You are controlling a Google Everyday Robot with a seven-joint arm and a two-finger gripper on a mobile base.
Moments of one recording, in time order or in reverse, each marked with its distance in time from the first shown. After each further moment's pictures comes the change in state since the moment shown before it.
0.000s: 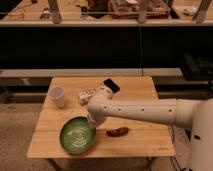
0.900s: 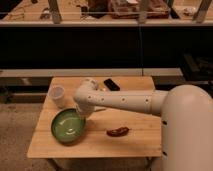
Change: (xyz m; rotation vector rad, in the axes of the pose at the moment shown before) arm 0.077 -0.005 0.015 -0.006 0.015 0.055
